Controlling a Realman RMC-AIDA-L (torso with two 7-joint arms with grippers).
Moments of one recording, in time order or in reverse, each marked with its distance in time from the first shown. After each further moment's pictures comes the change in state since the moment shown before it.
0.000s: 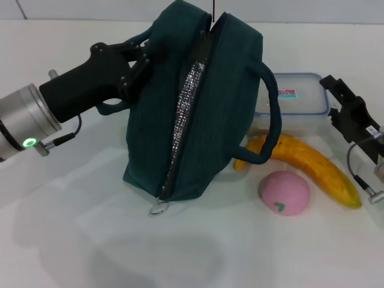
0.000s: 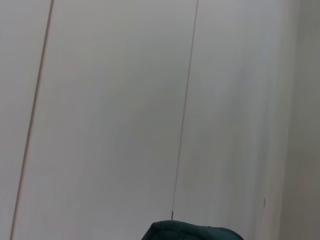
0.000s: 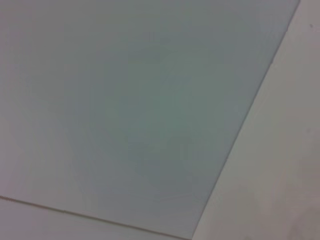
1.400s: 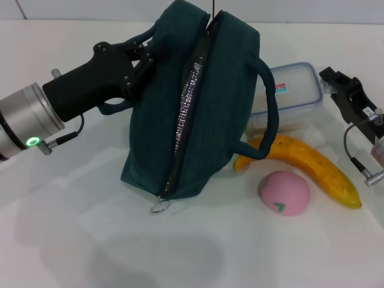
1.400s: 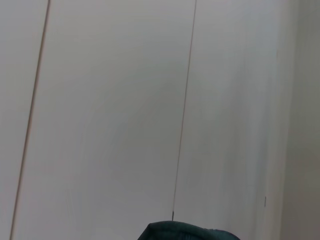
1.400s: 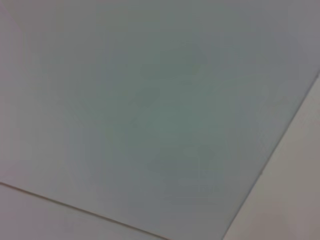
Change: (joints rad) left arm -0.007 -0.002 0.006 -0.006 -0.004 -0.009 0.011; right arm 0.042 0.000 0.050 -0.022 -0.028 0.003 -0.062
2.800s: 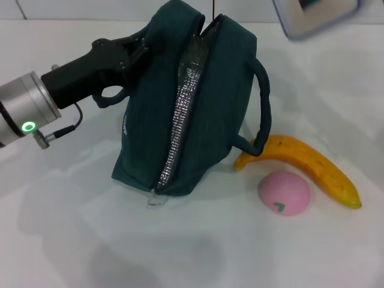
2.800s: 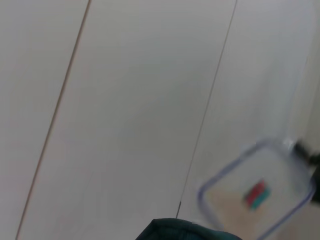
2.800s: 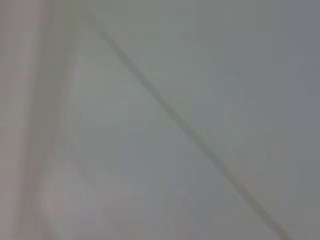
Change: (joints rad) left arm -0.025 0.020 -0.001 0.013 0.019 -0.054 -0.205; right arm 0.079 -0.007 -0.058 -0.250 -0.041 -0.592 -0.215
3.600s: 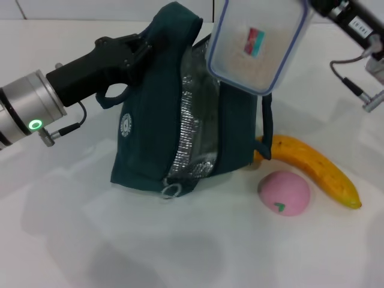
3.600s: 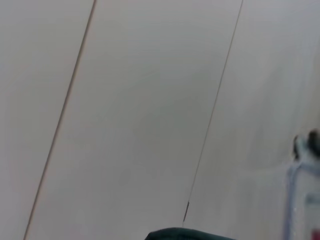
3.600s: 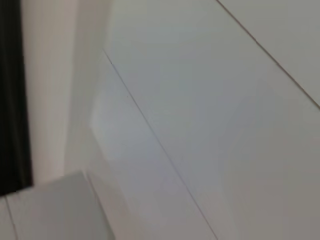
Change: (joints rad) left arm -0.010 -0.011 -0.004 -0.010 -0.006 -0.030 0.025; right arm 0.124 0.002 -0.211 -0.019 -0.005 0.052 0.030
